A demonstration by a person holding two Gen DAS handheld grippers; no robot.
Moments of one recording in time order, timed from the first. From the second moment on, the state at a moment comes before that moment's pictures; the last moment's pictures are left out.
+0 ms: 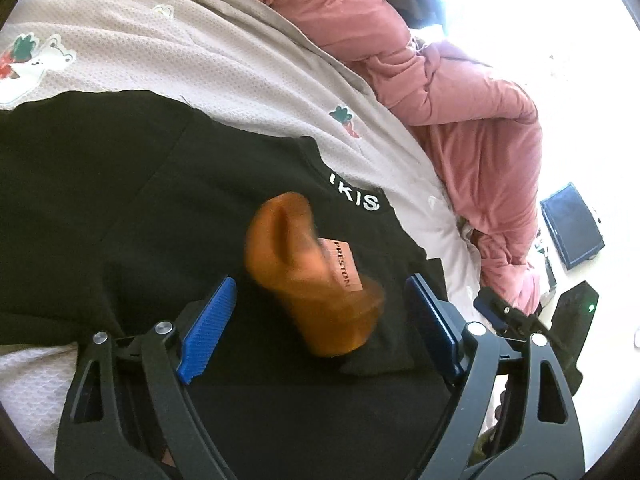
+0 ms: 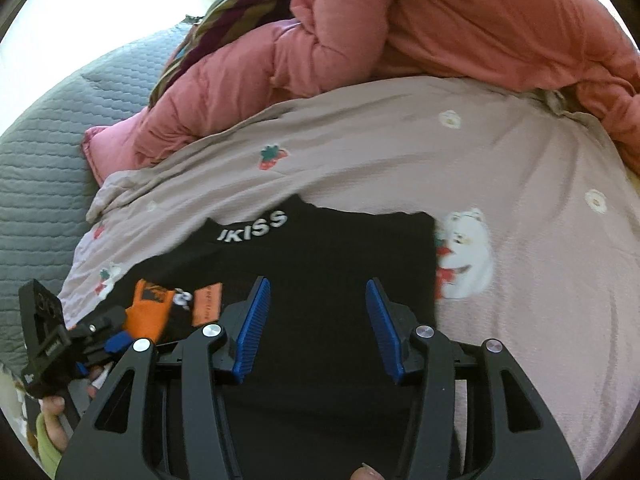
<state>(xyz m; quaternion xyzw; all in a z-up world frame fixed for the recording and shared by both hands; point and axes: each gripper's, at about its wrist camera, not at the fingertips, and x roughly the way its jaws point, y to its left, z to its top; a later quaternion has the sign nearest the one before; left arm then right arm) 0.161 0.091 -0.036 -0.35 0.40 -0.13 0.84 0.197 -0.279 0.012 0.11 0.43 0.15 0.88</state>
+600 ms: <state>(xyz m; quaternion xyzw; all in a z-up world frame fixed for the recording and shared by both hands) 0.161 0.075 -0.012 -0.22 0.38 -0.07 0.90 0.192 -0.300 0.004 0.11 0.43 0.12 0.89</state>
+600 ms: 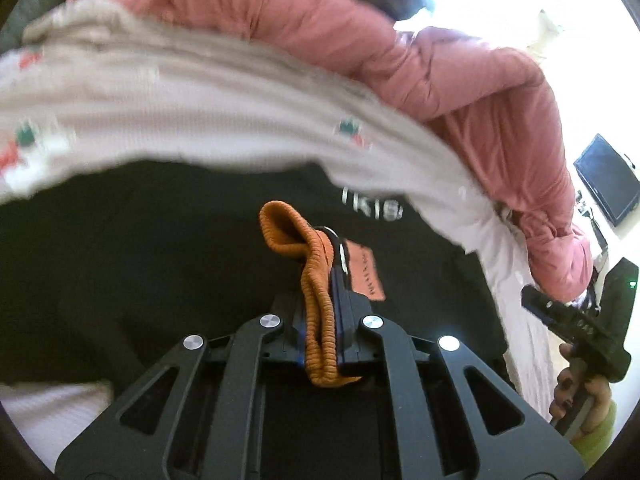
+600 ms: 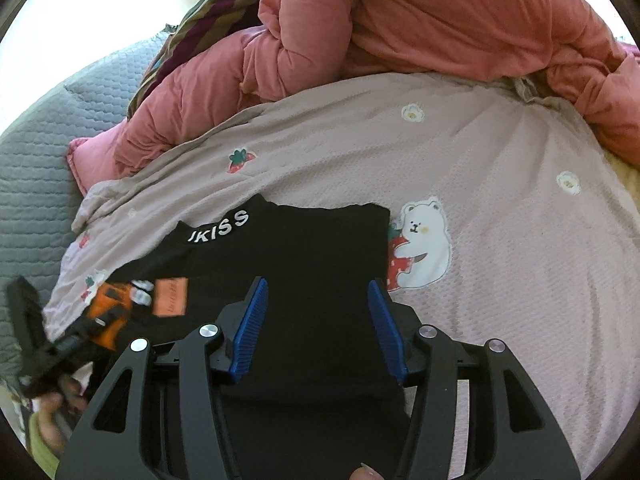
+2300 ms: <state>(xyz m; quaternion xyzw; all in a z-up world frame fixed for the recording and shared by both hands) 0.096 0.148 0.018 -0.11 0.39 0.11 0.91 0.158 -0.180 0.011 -0.04 0.42 0.24 0.87</state>
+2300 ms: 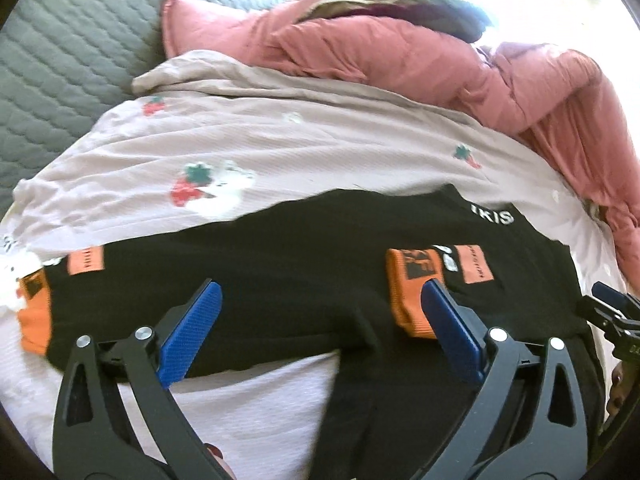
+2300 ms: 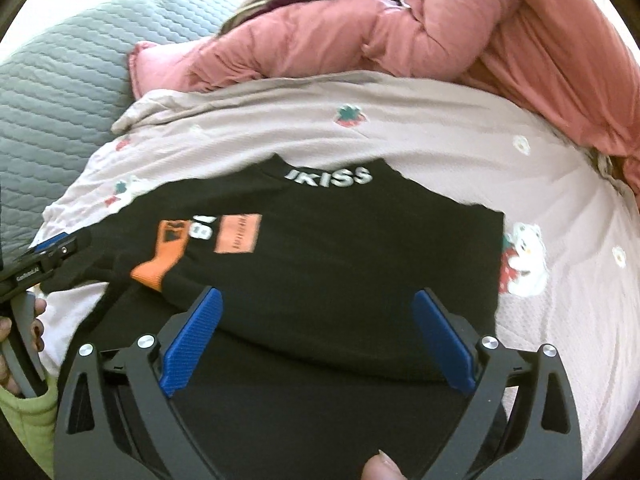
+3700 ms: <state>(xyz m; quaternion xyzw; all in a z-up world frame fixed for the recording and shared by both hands) -0.004 0.326 -0.004 -0.22 0.38 0.34 0.83 0.105 0.004 0.034 -0.12 0.38 0.38 0.83</state>
